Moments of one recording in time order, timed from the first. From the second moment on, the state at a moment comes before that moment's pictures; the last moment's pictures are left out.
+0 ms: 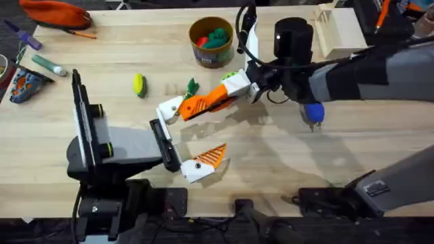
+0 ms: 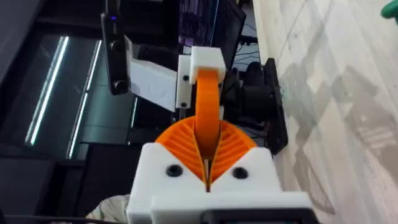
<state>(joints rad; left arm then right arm) 0.04 0.01 0.01 -0.13 1.17 0.10 0.46 1.78 0.79 0.63 -1.51 1.04</state>
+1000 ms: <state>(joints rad) 0.04 0.01 0.01 -0.12 1.16 0.09 0.47 1.78 0.80 0.63 -1.48 1.09</state>
